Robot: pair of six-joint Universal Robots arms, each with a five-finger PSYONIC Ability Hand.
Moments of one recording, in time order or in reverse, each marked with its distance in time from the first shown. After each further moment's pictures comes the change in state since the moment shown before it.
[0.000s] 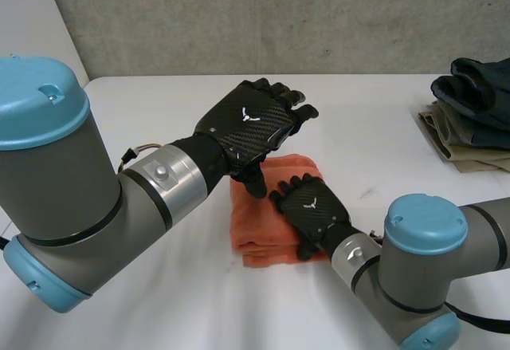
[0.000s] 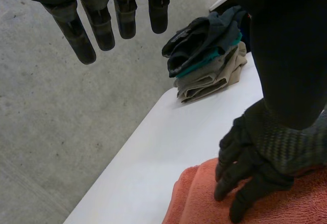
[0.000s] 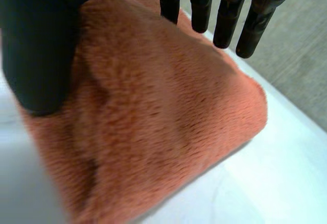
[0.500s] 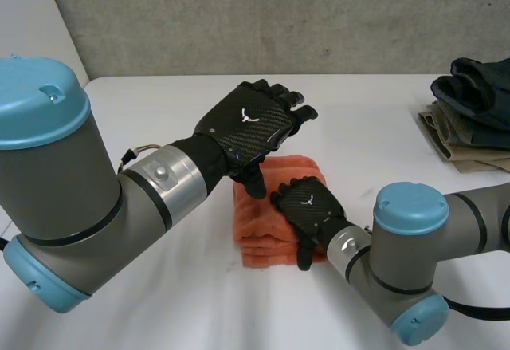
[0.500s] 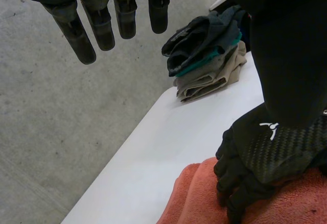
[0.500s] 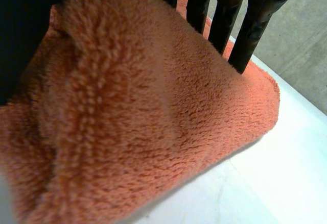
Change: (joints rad) left arm 0.001 -0.001 -0.001 -0.003 -0.001 -0.002; right arm -0.004 0.091 -0.121 0.067 0.000 -0.008; left_hand 0.000 0.000 0.000 0.000 0.000; right_hand 0.114 0.181 0.186 0.183 0.031
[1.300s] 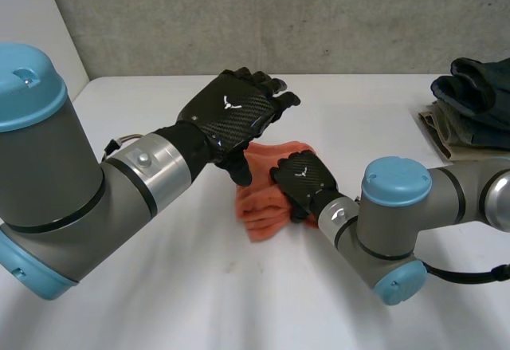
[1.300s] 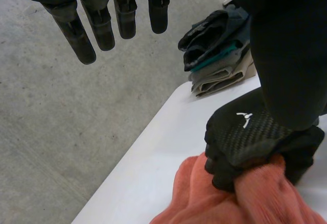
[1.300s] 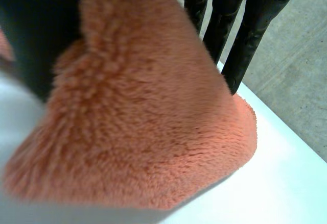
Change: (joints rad) left arm 0.050 0.022 -0.002 -0.002 0.001 -0.002; right arm -0.001 0.099 -0.217 0.019 0.006 -0.012; left_hand 0.000 0.000 0.000 0.000 0.000; right_hand 0.344 0.385 0.382 0.364 0.476
